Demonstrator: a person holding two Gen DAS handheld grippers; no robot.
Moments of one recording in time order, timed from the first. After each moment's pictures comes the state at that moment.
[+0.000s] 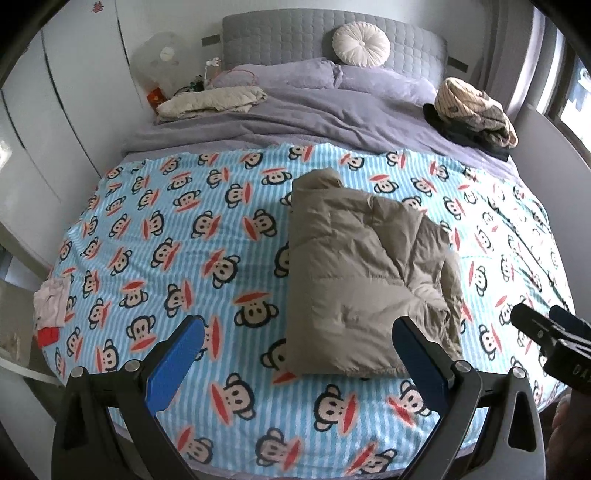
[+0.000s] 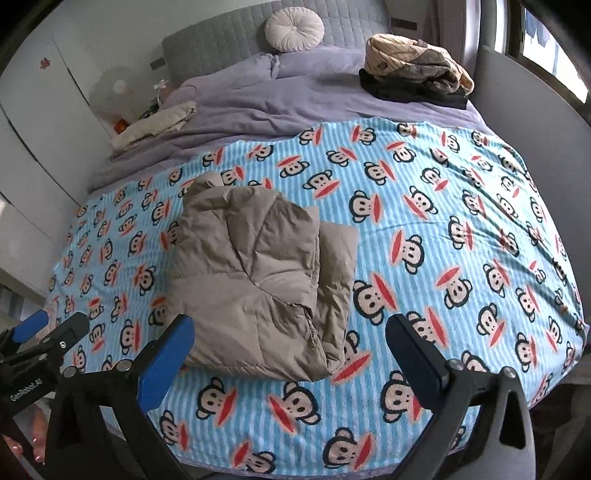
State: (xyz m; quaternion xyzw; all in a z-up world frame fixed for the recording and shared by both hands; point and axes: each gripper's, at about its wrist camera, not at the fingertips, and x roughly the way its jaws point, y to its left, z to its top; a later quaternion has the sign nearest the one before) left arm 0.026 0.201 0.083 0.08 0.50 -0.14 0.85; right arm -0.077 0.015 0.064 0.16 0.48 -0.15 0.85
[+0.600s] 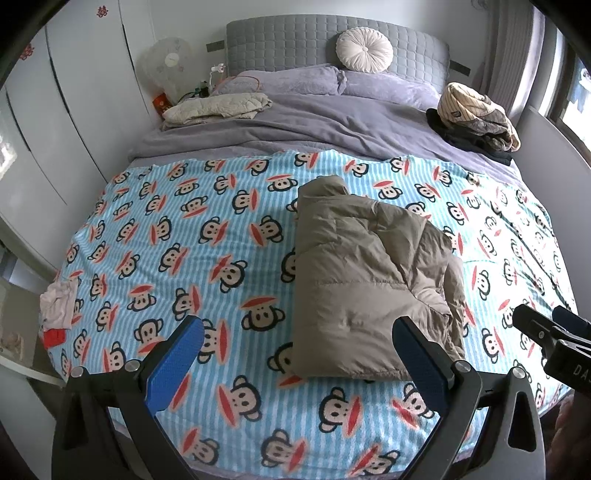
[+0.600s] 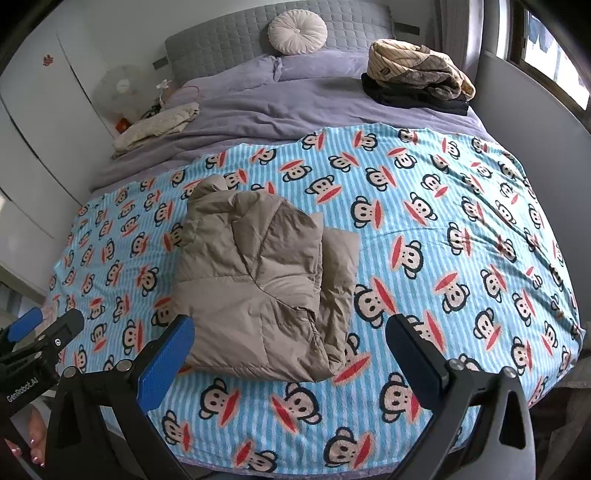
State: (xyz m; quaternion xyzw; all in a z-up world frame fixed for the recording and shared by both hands) left arm 0.023 0.204 0.090 0.08 0.49 -0.13 0.86; right arm -0.077 0.021 0.072 0.15 0.48 -0.15 0.85
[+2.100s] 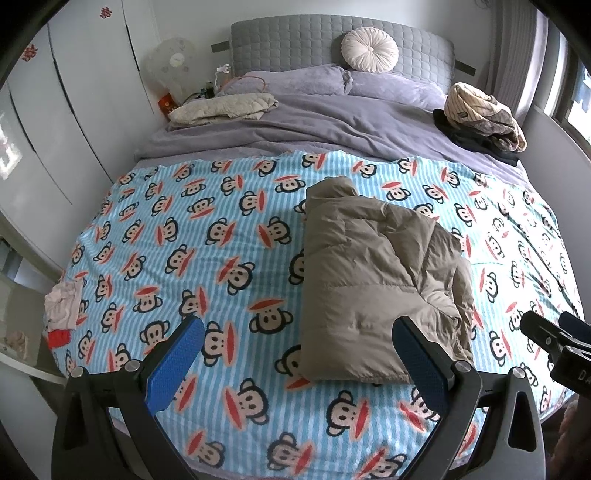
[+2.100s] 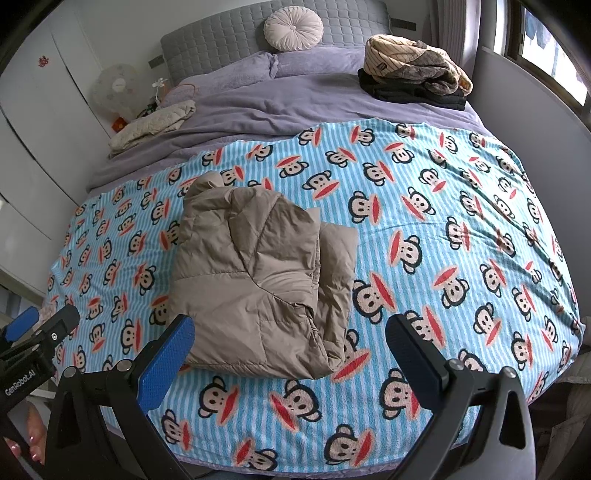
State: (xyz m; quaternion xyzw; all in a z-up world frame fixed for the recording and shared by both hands) left arm 0.029 0.211 0.086 0.09 0.48 -0.13 0.86; right arm -0.078 0.020 0.072 0.15 0.48 -0.15 0.85
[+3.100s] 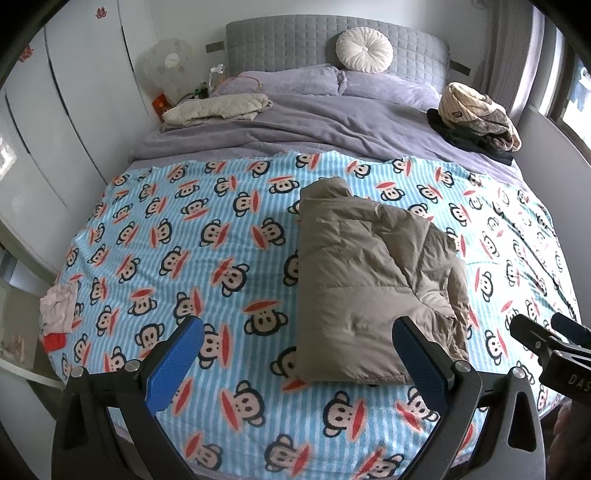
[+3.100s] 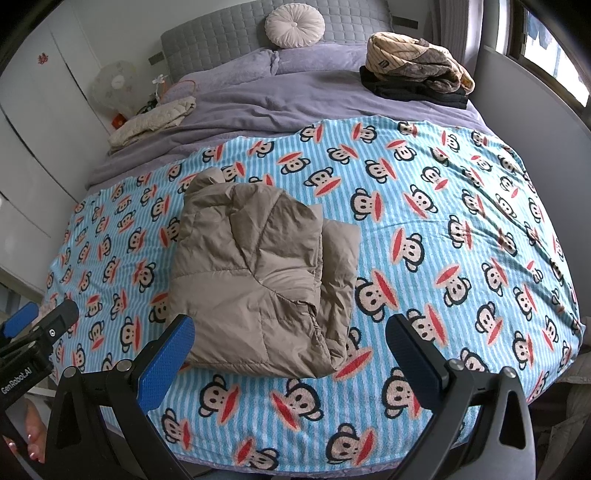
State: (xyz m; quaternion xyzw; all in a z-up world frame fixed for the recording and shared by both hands) left arm 0.031 0.206 0.087 0.09 0.48 -0.14 0.86; right arm -0.077 0.023 0.071 0.15 0.48 -0.15 0.85
